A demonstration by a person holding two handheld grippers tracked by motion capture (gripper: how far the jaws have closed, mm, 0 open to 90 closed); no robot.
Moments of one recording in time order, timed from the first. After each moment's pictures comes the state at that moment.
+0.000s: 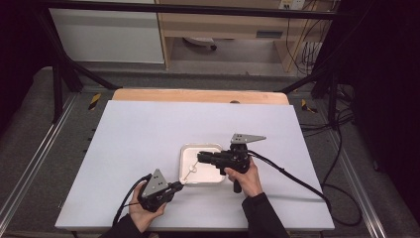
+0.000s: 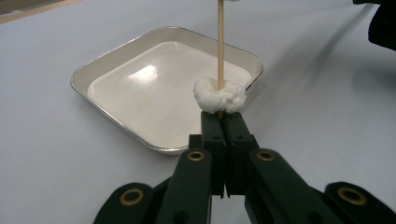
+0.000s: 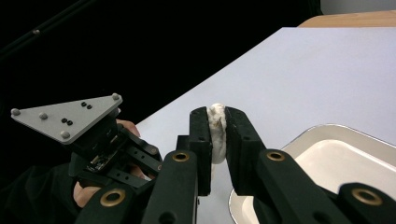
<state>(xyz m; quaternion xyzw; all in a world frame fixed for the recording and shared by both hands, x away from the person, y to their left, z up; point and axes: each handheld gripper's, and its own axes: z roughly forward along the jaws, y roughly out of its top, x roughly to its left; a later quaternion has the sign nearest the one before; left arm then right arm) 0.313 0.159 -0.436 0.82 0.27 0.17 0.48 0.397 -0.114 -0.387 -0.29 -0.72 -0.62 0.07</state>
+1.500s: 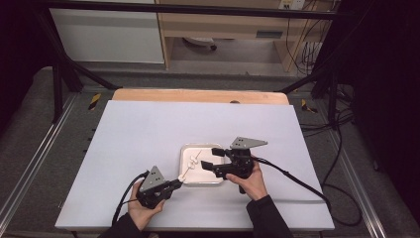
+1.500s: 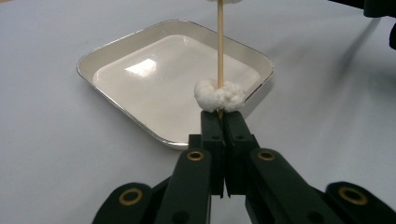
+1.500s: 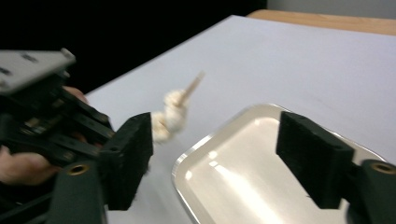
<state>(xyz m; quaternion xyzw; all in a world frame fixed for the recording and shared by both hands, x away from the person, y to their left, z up) 0.322 0.165 -0.440 0.81 0.30 0.14 0.48 0.388 -0.122 -0.393 -0.31 -0.77 -0.56 -0.04</state>
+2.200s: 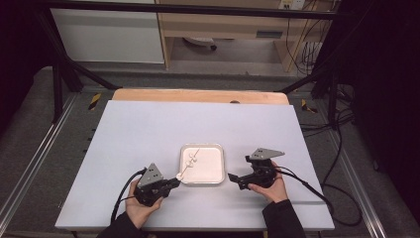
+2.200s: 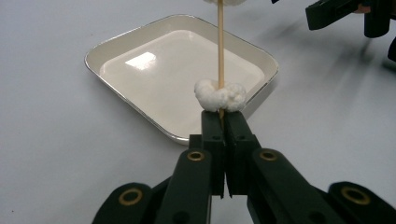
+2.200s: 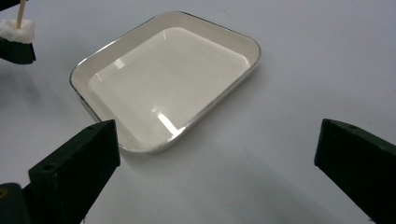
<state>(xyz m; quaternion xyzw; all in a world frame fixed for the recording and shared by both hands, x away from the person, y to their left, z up) 0.328 0.172 -0.433 0.81 0.32 0.13 0.47 0.382 -0.191 -0.435 -0.36 -0.81 -0.46 -0.11</state>
